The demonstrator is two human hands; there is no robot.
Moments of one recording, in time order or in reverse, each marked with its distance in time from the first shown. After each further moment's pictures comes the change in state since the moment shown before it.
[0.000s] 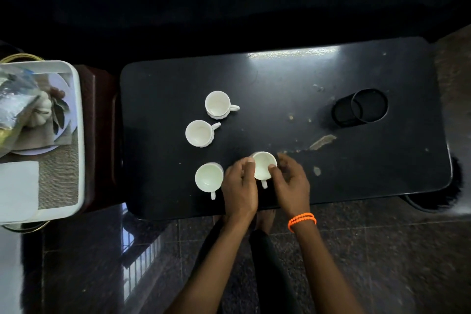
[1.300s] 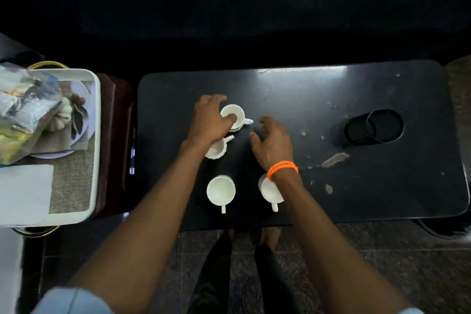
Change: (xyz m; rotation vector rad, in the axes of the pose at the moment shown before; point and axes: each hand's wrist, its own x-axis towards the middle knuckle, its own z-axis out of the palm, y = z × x) left_hand 0.162 0.098 -0.070 0.683 -0.119 0.288; right_hand 0.068 -0.106 0.067 -0.399 -0.134 -0.265
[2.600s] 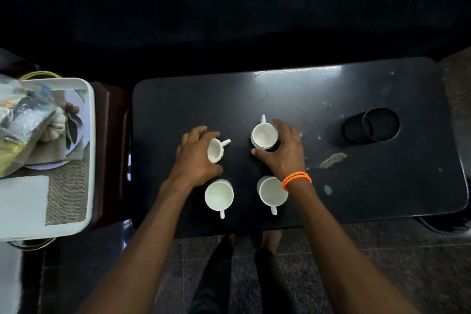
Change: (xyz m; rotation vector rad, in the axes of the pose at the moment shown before) left_hand -0.054 -0.046 0.002 0.192 -0.161 0.052; right_hand 0.005 0.055 -0.006 0.060 0.102 -0.079
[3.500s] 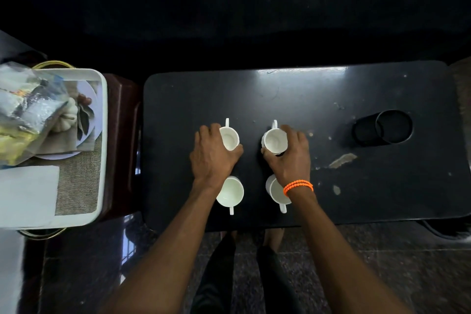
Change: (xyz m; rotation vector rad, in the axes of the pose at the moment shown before) left_hand 0.006 0.013 0.035 0.039 0.407 -0.117; right_hand -0.020 -0.001 0.016 -0.072 0.117 -0.076
